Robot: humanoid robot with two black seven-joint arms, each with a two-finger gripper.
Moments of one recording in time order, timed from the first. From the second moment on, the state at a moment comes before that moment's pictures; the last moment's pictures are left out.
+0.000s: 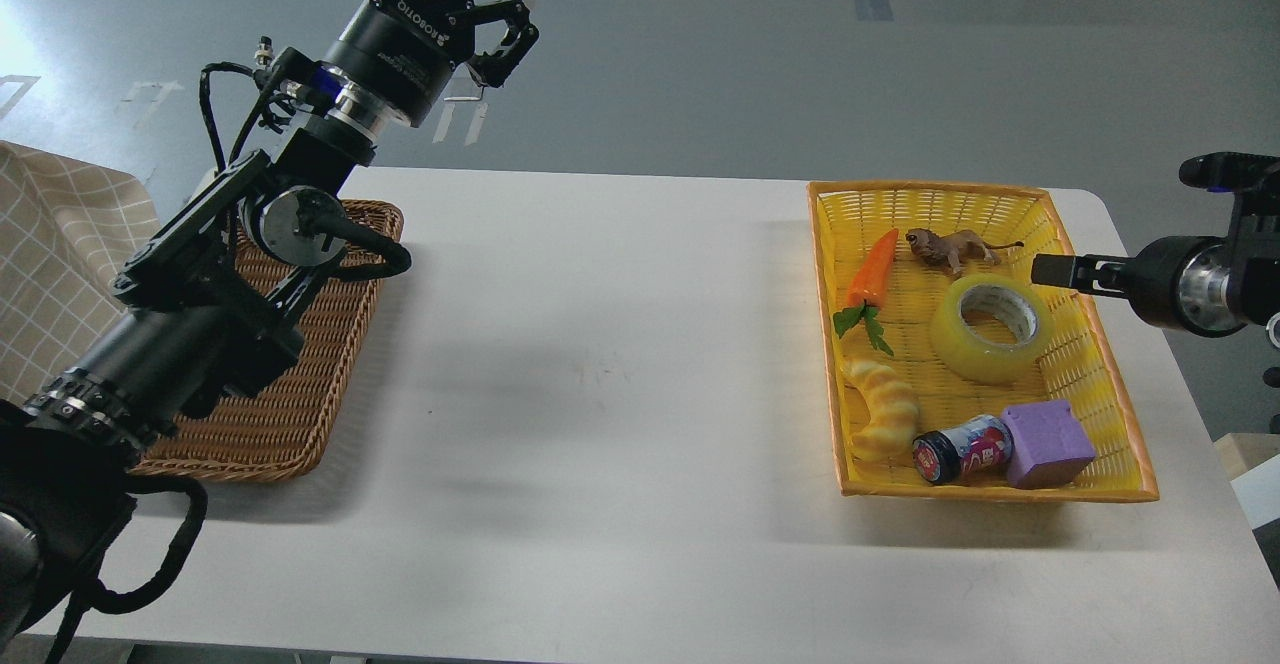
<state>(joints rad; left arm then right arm) -0.81 0.29 -0.95 -0.92 0.24 -0.49 -0.36 0.86 -0.78 0.47 1.15 -1.44 0.49 -0.22</state>
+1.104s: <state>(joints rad) -0.81 0.29 -0.95 -0.92 0.24 -0.49 -0.36 0.82 -0.67 0.46 1.01 -1.45 0.49 -0.22</state>
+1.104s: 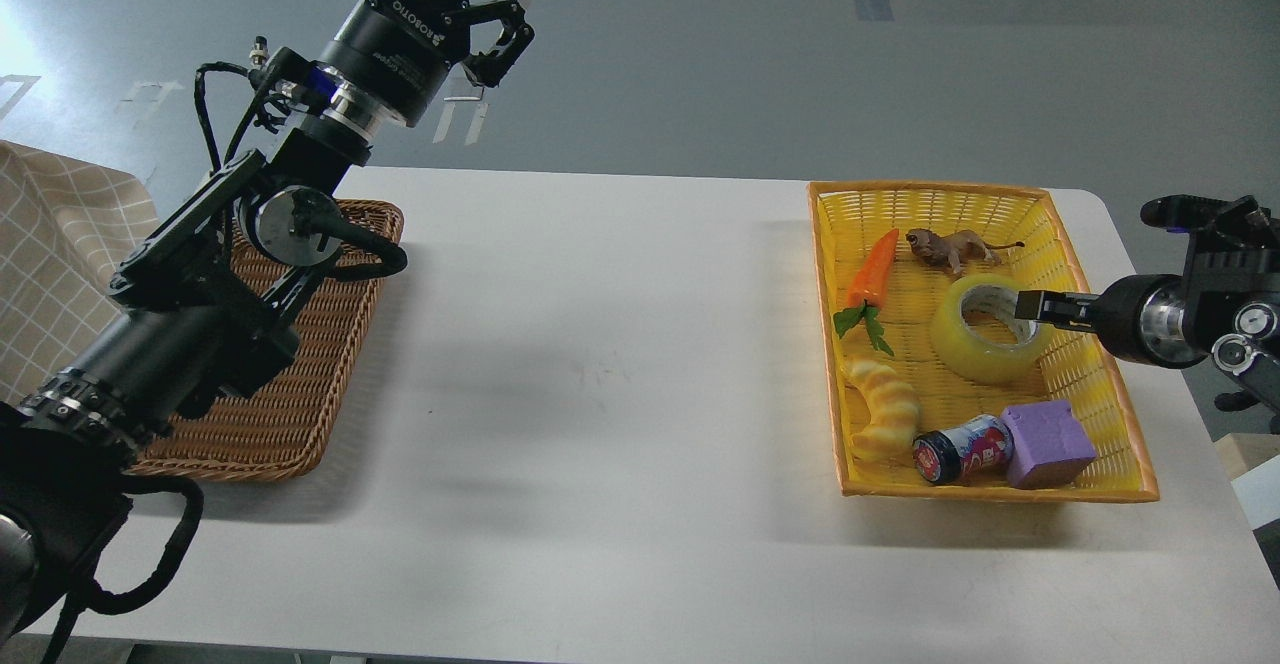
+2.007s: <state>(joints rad) -0.80 0.31 -0.95 -0.92 0.24 -0.49 -0.36 0.83 -0.58 0.43 0.93 -1.44 0.49 -0.22</state>
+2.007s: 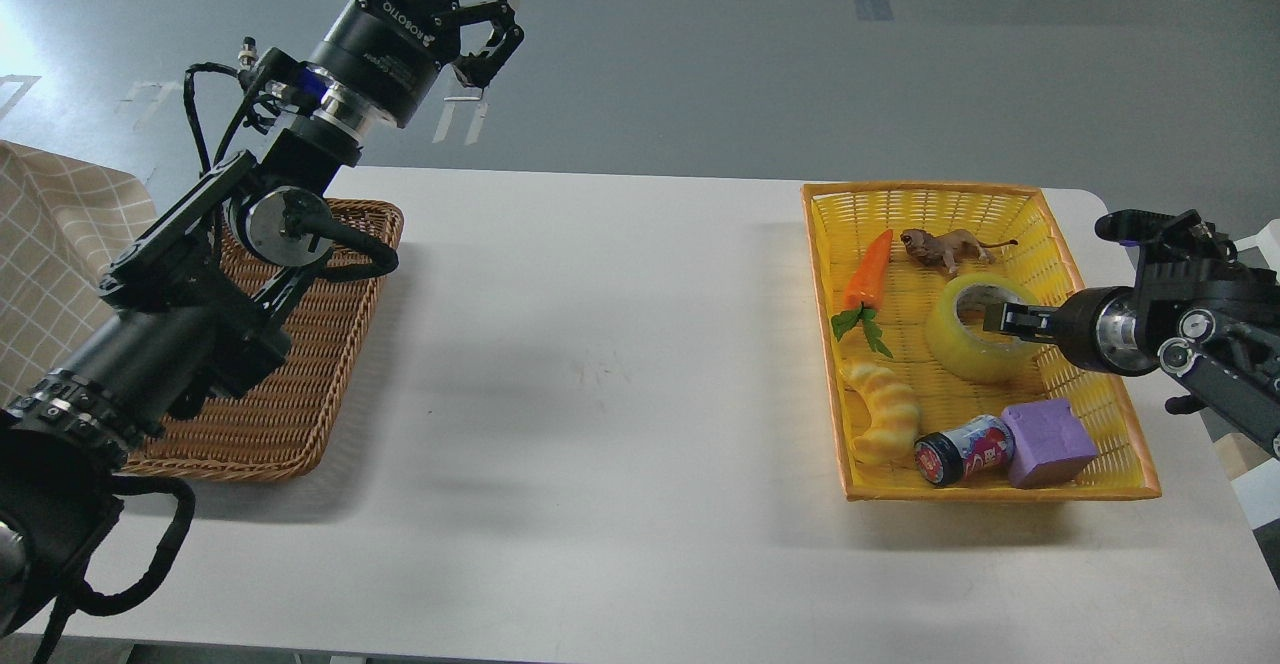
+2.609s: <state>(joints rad) -0.80 0.31 -0.95 -0.92 0.24 -0.49 -0.36 0.85 -0.58 0.39 0.93 -1.43 0.49 -0.23</state>
